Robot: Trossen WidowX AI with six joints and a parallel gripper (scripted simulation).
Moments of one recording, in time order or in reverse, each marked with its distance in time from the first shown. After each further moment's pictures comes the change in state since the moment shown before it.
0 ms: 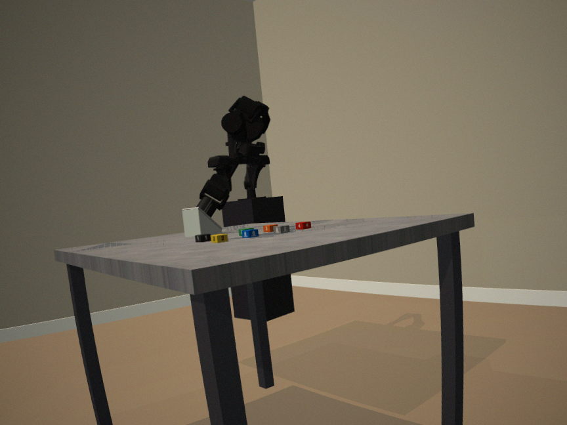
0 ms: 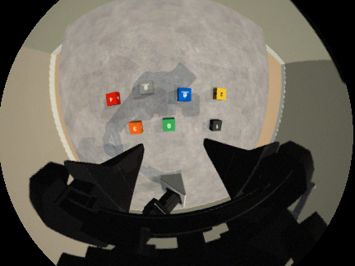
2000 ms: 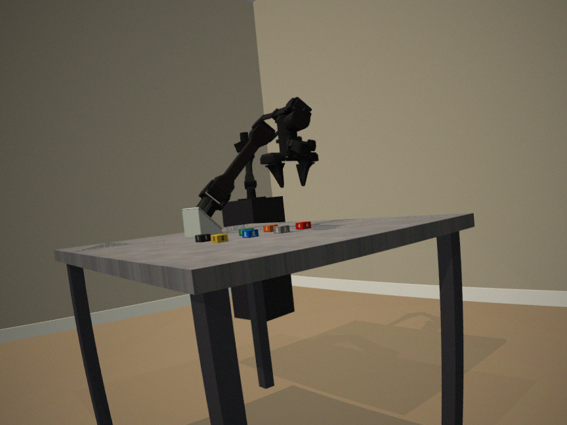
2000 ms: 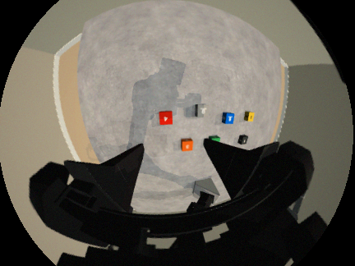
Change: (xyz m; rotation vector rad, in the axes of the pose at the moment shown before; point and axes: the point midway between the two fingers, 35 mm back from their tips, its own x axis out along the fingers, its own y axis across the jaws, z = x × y) arm 0.000 0.141 0.066 0.006 -0.001 0.016
